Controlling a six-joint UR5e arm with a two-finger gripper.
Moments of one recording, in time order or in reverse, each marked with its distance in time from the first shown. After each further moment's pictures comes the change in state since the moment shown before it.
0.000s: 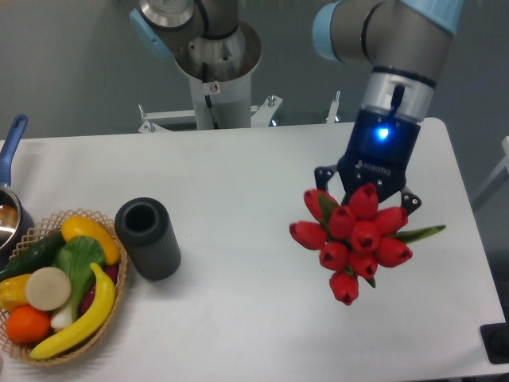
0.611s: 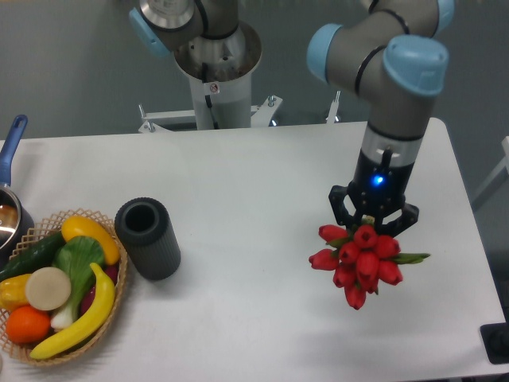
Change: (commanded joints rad) arm -0.101 -0.071 0.020 -0.137 0.411 0.012
